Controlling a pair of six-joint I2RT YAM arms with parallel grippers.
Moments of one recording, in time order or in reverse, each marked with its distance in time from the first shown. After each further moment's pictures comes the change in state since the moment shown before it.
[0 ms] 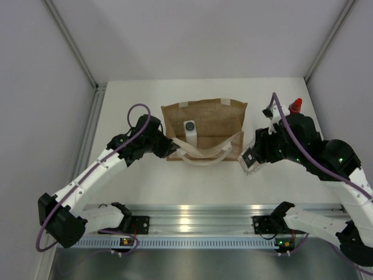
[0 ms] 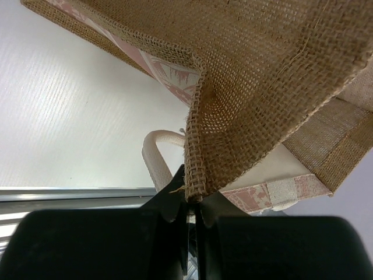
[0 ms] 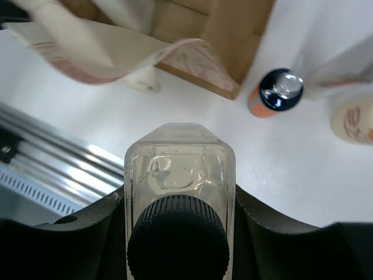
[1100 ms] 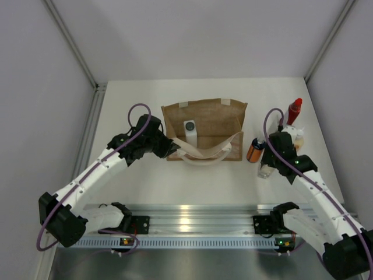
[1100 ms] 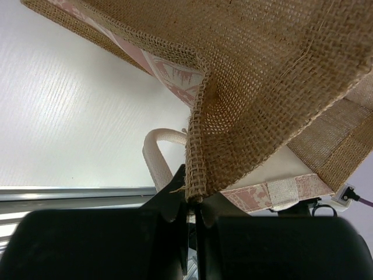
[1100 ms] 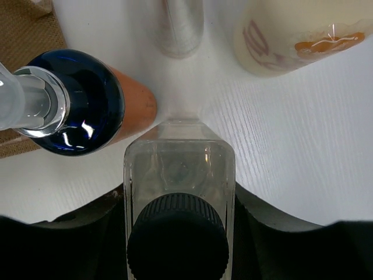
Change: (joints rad) left arm 0.001 0.006 0.000 0.000 0.009 0.008; right arm -0.408 -0.067 -0.793 0.529 0.268 0.173
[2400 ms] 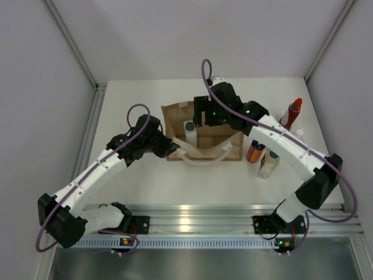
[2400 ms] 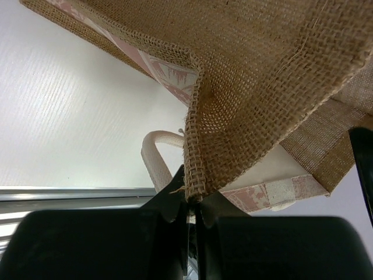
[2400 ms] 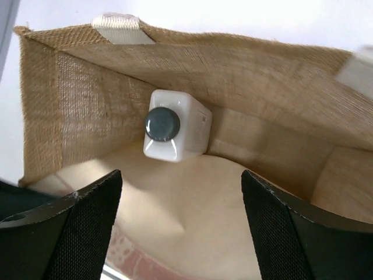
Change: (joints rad) left arm 0.001 -0.007 0.000 0.000 -0.009 -0.017; right arm 0.474 0.645 0.894 -0.016 -0.182 0.011
